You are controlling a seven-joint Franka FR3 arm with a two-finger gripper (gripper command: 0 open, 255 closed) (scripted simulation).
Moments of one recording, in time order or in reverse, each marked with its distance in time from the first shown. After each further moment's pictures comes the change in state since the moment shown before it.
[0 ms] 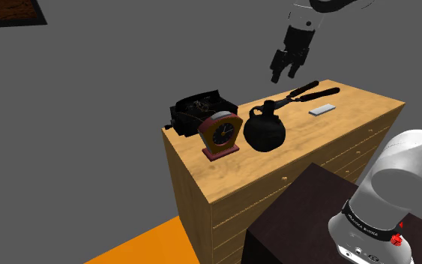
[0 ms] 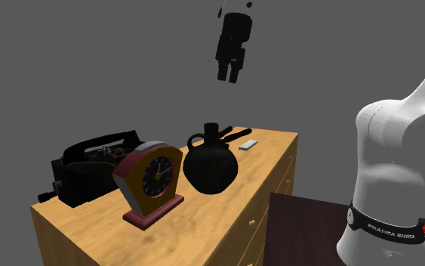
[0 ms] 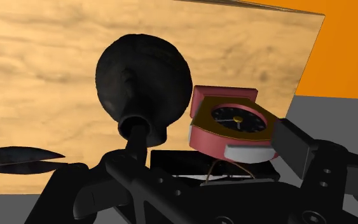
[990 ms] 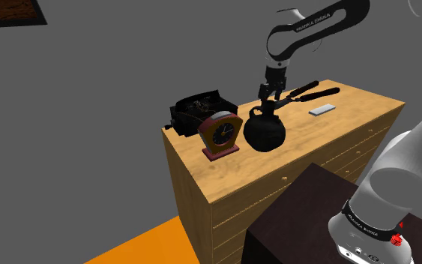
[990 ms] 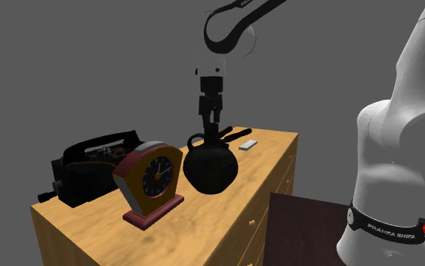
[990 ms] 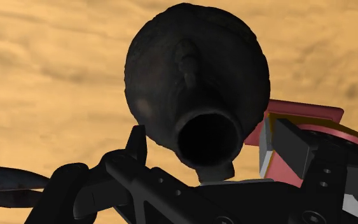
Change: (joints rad) arm -0.025 0.430 -0.103 0.038 -0.064 0.243 -0.150
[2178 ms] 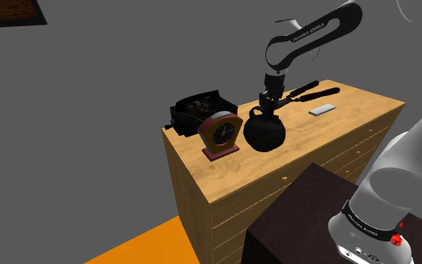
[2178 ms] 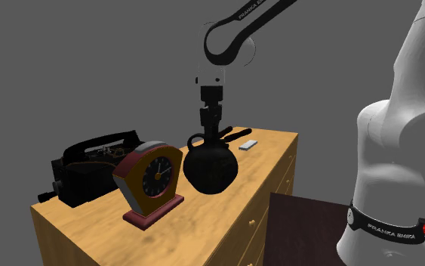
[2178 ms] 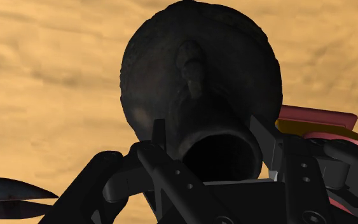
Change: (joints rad) arm -0.002 0.030 -0.006 -0.047 0.001 0.076 -0.004
